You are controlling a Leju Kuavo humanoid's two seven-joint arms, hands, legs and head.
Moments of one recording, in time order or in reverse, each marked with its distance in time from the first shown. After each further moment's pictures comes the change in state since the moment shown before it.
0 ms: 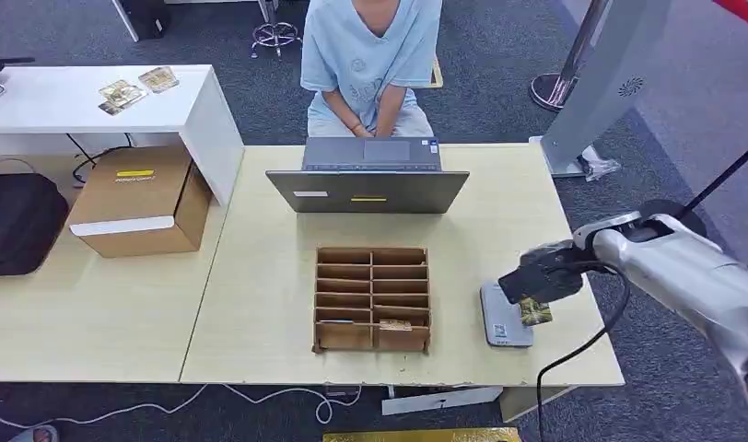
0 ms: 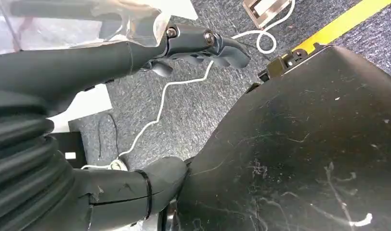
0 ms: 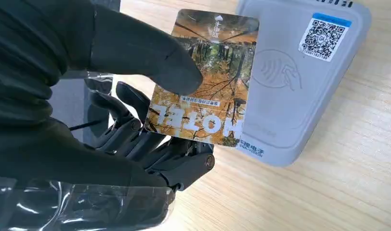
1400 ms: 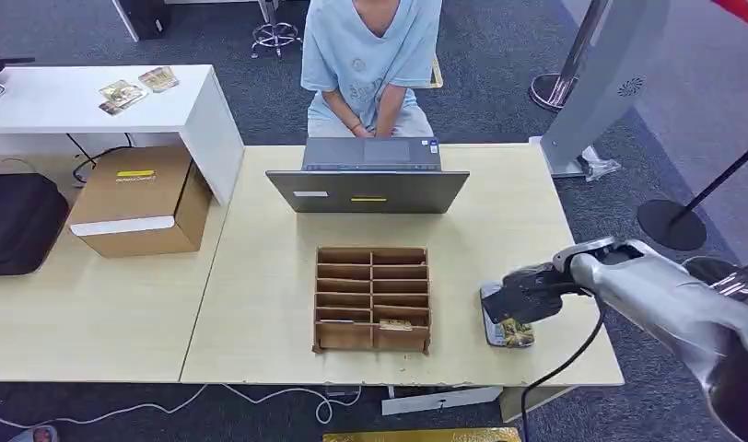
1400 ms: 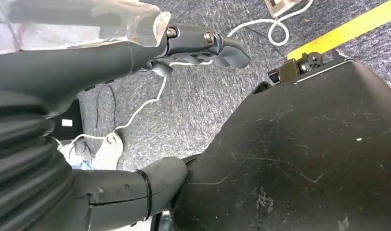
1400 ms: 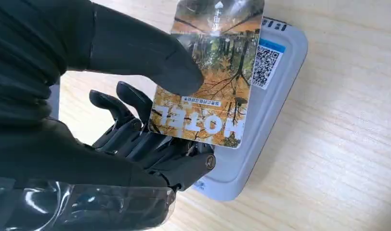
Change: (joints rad) left arm 0.012 0.007 0.085 0.000 0.064 0.033 0.041; right arm 0.091 0.083 0.027 0.105 -0.026 -0.088 -0.033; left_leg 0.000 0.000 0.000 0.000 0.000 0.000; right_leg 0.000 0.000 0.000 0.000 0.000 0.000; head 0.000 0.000
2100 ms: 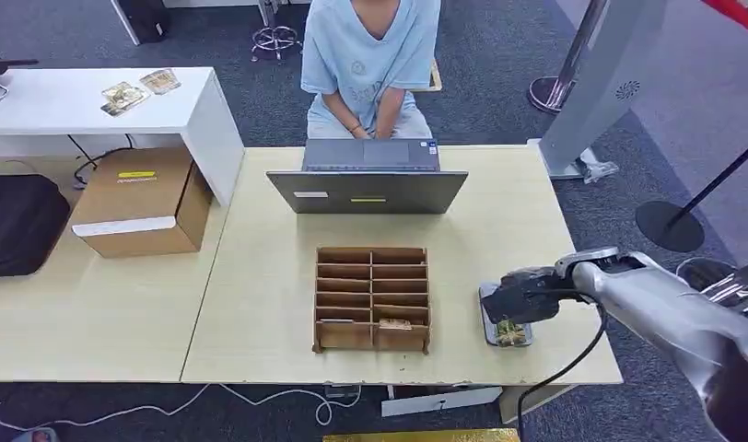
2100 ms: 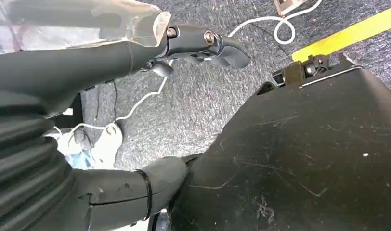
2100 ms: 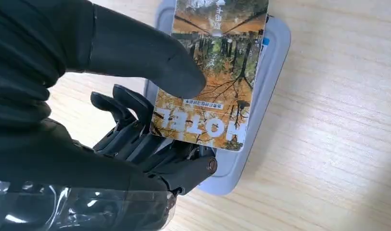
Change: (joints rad) left arm 0.008 0.004 0.033 0.000 0.024 0.017 0.015; right arm 0.043 -0.008 -0.051 0.021 0.004 -0.059 0.003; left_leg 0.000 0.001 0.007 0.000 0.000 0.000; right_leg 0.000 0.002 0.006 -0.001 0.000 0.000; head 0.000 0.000
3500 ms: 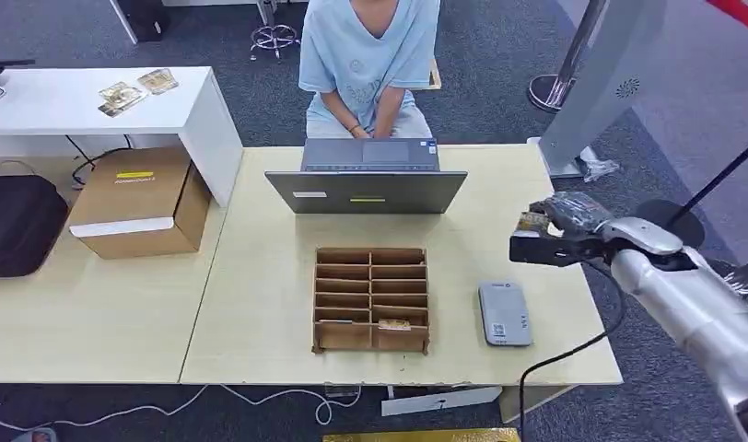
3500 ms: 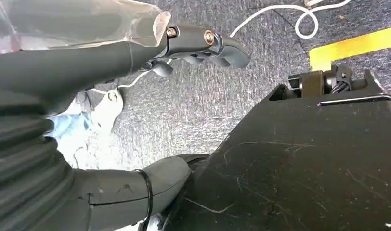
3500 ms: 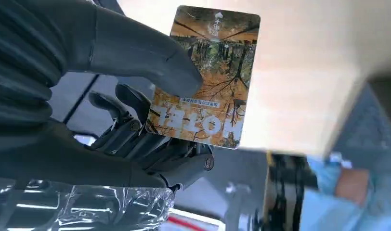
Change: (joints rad) left arm 0.020 0.005 0.118 0.000 0.052 0.063 0.051; right arm 0.178 -0.083 -0.639 -0.223 0.340 -0.489 0.167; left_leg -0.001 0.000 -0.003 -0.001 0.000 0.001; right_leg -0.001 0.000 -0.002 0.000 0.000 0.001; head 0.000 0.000
